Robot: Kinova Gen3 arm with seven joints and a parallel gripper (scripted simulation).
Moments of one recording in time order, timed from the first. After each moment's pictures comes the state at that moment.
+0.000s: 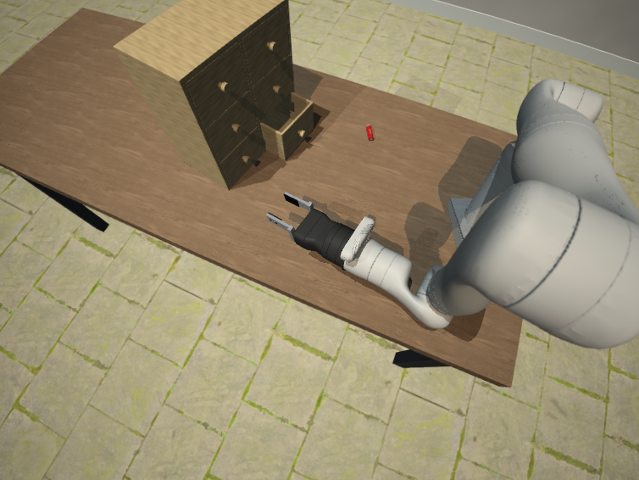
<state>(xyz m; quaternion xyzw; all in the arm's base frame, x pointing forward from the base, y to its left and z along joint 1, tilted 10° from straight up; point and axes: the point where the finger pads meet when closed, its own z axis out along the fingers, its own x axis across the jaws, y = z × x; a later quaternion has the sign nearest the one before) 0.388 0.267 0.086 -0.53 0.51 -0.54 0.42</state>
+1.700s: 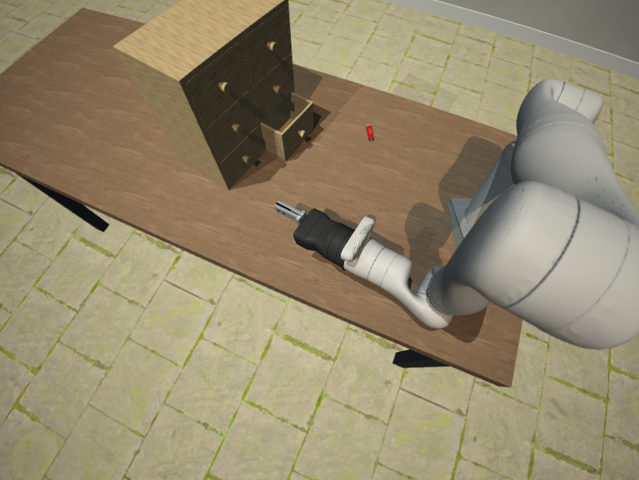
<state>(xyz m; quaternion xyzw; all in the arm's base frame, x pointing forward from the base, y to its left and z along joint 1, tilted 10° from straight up) 0.388 0.267 0.086 -0.53 0.51 -0.54 0.42</state>
